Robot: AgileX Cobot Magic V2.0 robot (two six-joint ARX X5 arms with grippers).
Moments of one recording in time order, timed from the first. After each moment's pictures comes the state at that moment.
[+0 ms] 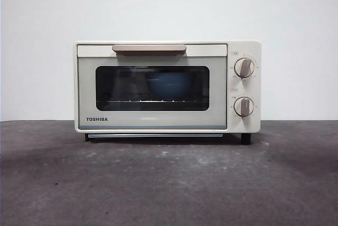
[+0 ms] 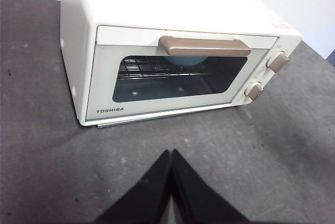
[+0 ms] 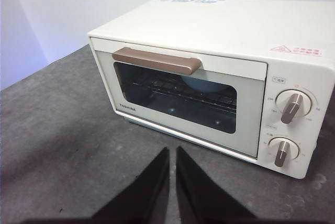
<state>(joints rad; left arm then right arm) -0.22 0.61 0.66 -0.38 0.31 -0.20 0.79 0.69 0.56 -0.06 0.18 0.21</state>
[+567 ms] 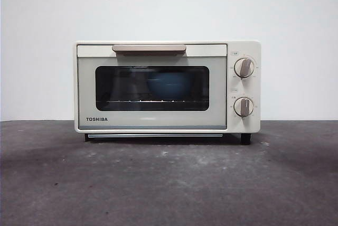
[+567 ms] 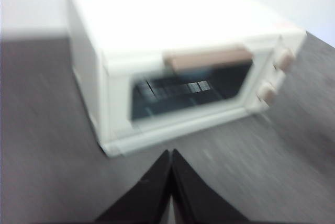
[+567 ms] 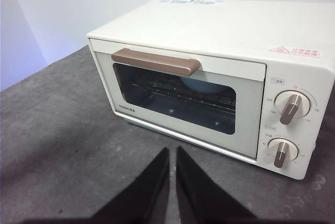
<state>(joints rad) -0.18 0.56 0.66 -0.31 0.29 -0.02 0.79 0.69 0.56 -0.06 0.18 0.21</state>
